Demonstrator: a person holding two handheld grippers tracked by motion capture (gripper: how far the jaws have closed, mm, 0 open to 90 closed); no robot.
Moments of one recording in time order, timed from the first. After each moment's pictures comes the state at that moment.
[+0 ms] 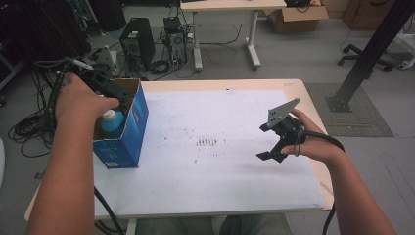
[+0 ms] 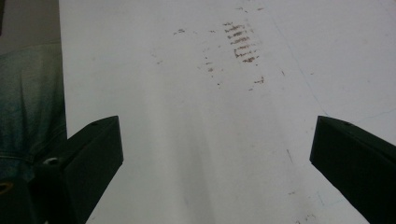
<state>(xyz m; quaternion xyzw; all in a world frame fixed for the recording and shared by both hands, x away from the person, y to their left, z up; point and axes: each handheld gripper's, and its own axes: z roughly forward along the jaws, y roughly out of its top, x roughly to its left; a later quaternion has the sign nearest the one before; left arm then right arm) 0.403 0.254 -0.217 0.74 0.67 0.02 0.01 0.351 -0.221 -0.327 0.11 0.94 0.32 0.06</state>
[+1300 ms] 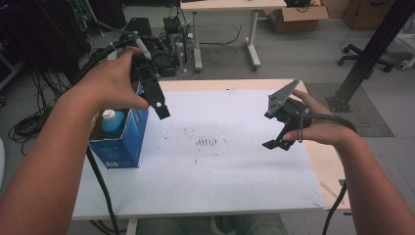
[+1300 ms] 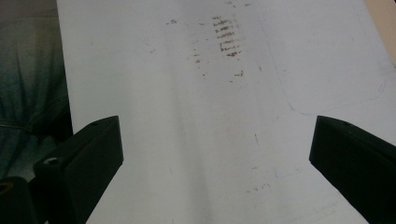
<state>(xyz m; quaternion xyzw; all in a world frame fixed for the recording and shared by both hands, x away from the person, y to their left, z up) 0.359 0.116 -0.155 0.98 0.20 0.06 0.04 0.353 -0.211 -0.270 0.08 0.96 0.25 0.08</state>
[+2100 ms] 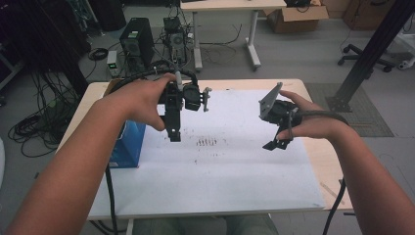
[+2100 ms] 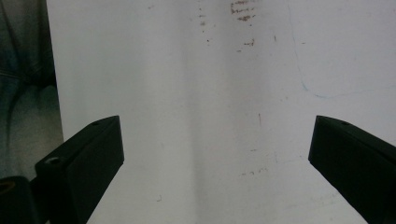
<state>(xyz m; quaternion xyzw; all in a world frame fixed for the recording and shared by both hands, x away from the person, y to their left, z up) 0.358 0.067 -0.217 1.00 0.03 0.04 -0.03 0.374 -0.200 -0.289 0.05 0.98 0.17 0.05</state>
